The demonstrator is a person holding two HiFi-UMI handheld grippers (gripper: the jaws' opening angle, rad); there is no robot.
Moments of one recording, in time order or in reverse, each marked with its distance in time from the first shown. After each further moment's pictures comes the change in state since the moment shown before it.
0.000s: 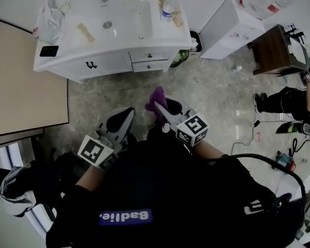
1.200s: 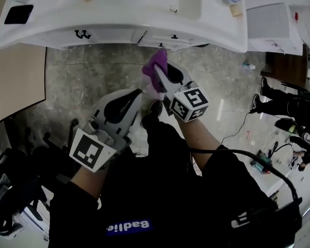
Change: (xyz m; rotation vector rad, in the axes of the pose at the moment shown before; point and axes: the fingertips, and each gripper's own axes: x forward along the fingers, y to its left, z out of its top) left arm 0.035 0.244 -0.118 -0.114 -0.073 0.081; right arm 0.275 -0.148 -0.147 0.063 0.128 -0.115
